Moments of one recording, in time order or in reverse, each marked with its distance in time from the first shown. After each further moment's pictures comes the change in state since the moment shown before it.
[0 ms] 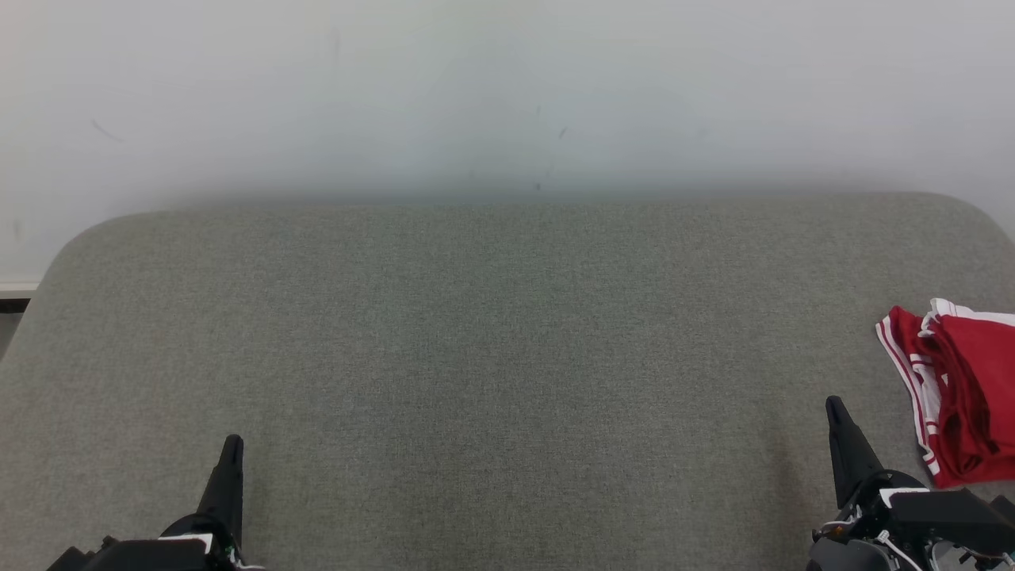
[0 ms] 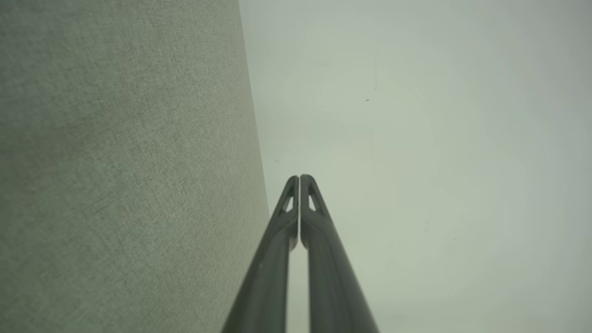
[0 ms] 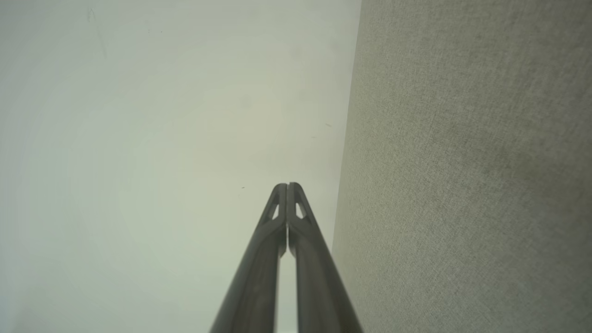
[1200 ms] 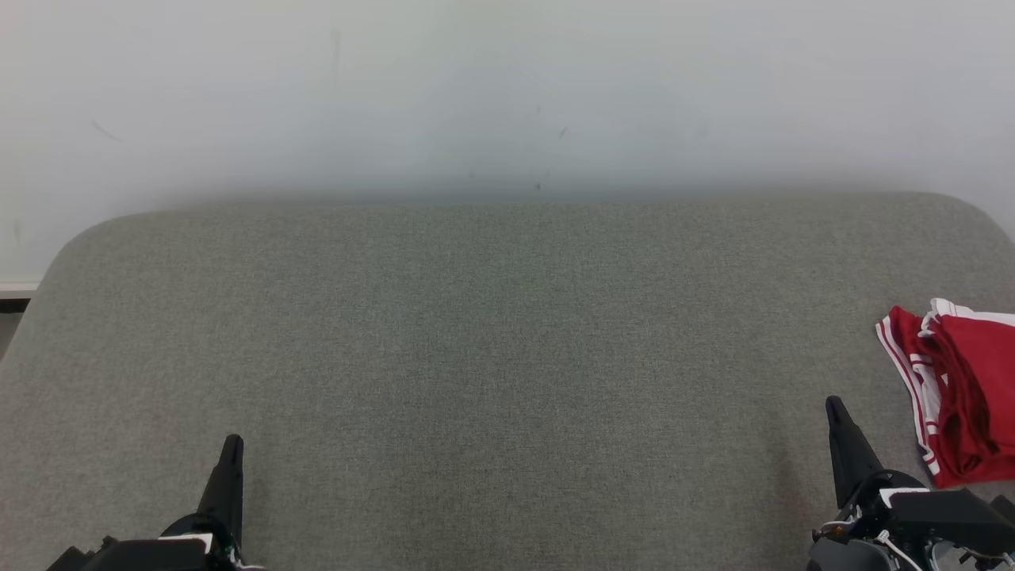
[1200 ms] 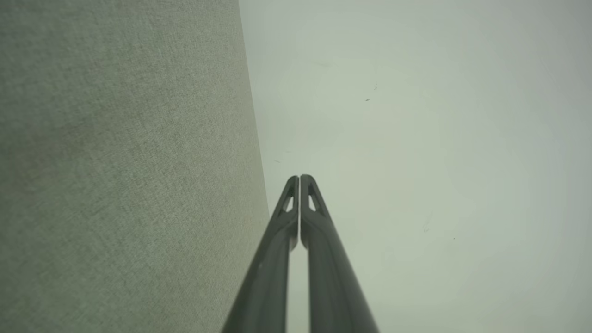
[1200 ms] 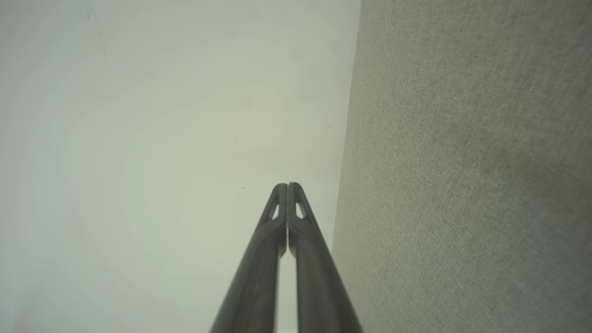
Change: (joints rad) left arm 0.000 0.000 0.000 0.000 0.000 0.000 0.000; right arm 0.000 0.000 0.000 0.000 0.000 0.000 0.000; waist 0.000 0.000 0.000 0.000
